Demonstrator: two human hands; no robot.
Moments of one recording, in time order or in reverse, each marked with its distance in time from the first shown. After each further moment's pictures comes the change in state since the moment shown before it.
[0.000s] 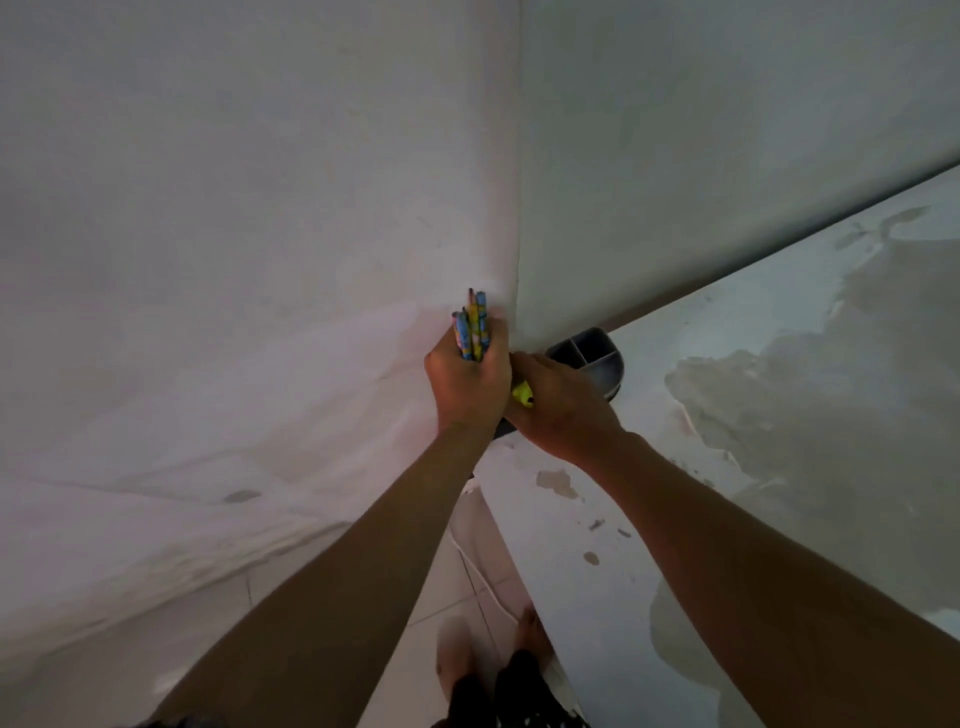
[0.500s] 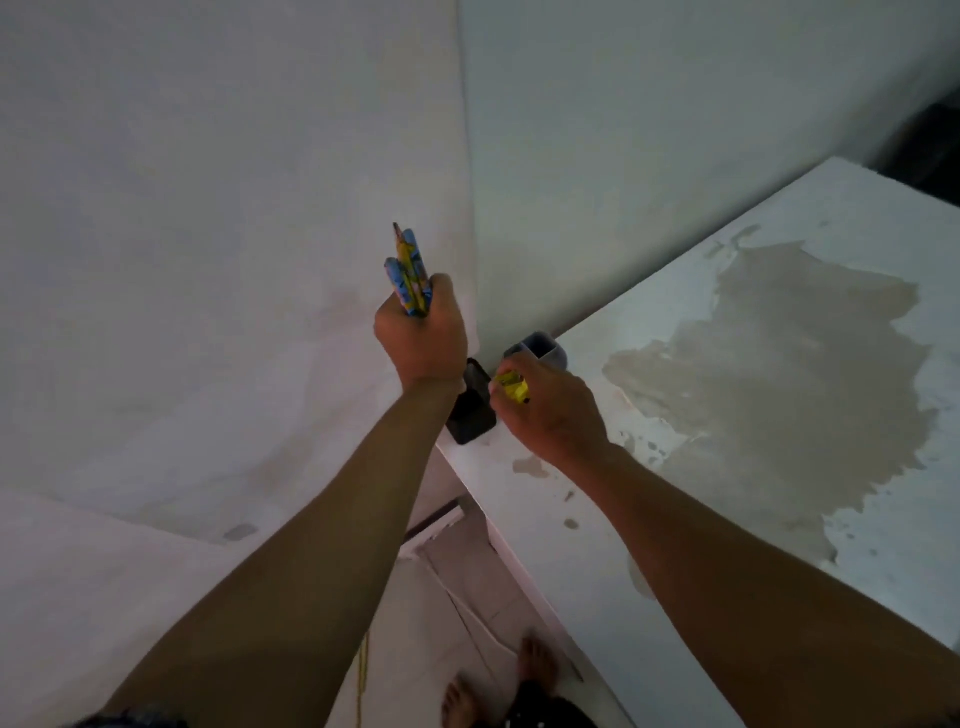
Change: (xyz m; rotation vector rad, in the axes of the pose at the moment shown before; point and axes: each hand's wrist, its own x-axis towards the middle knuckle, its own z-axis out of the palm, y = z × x) left_hand -0.020 0.091 -0.034 -0.280 -0.076 0.133; right_hand -0.072 -0.067 -0.031 -0.152 0.375 0.228
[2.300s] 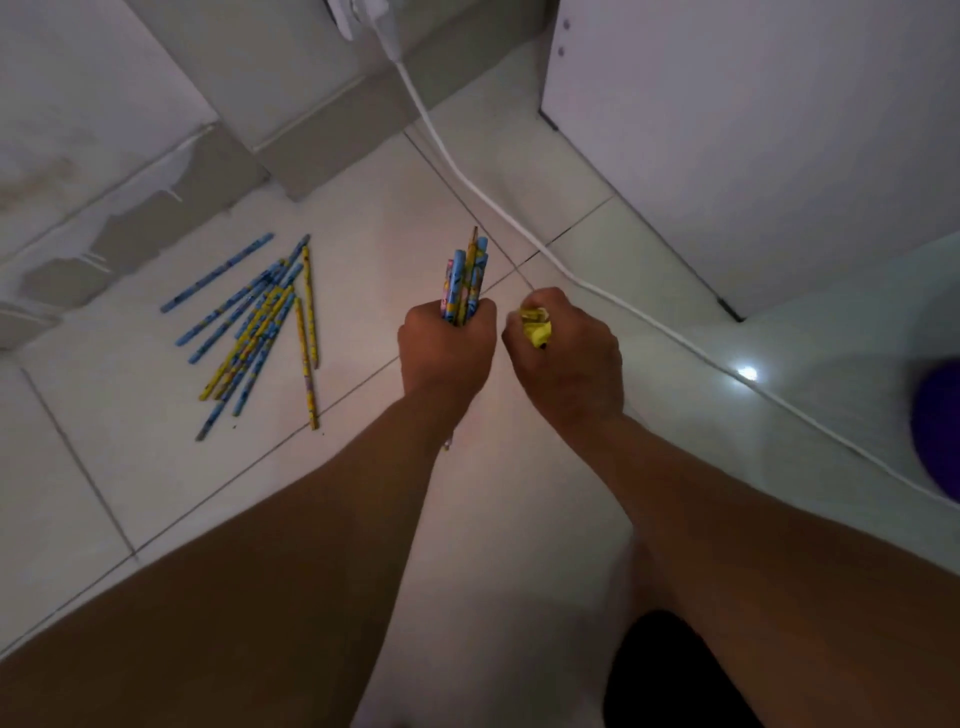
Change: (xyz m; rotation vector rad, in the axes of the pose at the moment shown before) left_hand -0.320 -0.725 -0.420 0.720 -0.290 -0.506; right_hand -0.507 0.190 0.656 0.065 -0.046 0.410
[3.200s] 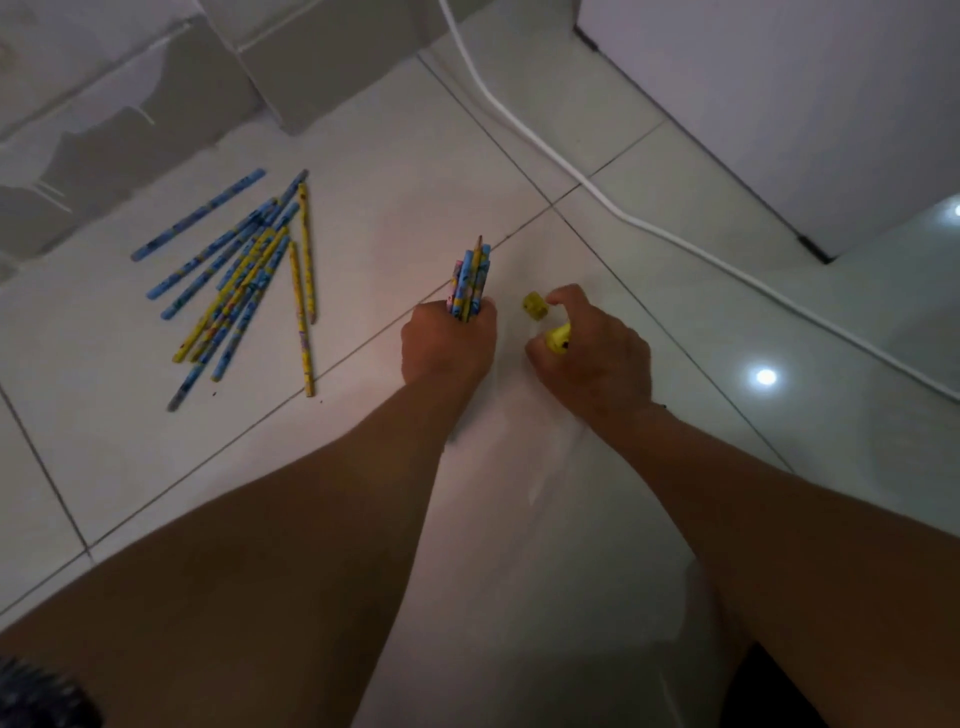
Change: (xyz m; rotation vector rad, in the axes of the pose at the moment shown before) left_hand 0.039 -0.104 0.015 0.182 0.008 -0.048; right_hand -0.029 0.060 0.082 -0.144 -0.119 0.009
